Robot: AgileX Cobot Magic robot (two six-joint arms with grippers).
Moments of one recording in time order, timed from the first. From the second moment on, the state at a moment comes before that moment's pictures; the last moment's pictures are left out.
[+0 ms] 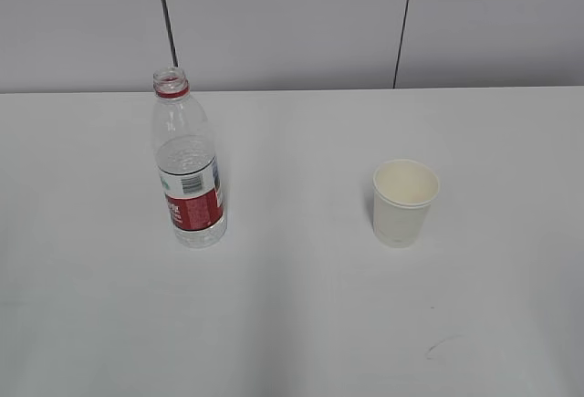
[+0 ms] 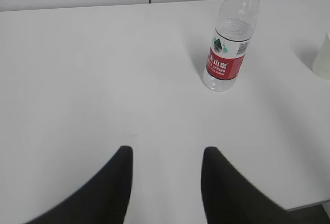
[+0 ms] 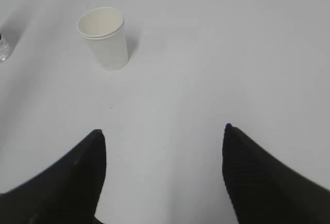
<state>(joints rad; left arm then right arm) -0.17 -0.02 -0.54 0.01 1.07 -0.01 0.02 -0.02 -0.42 0.07 1.03 -0.01</state>
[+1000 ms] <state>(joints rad) -0.17 0.05 -0.60 0.01 0.89 -0.01 0.02 -0.02 -0.45 0.03 0.77 -0.02</state>
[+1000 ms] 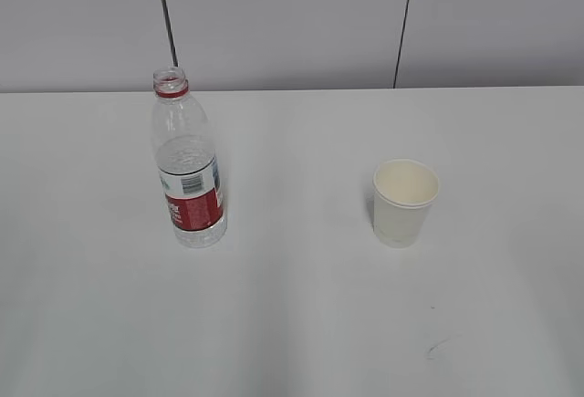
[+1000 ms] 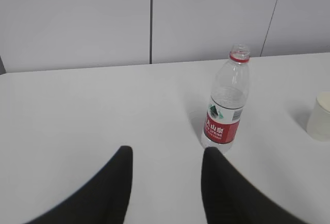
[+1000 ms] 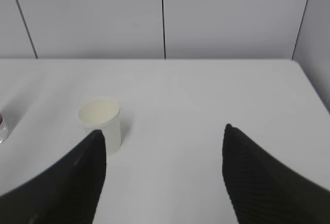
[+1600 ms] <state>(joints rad) -0.17 0.57 -0.60 -0.01 0.32 0.00 0.02 0.40 -0.44 -0.05 0.37 -0.02</state>
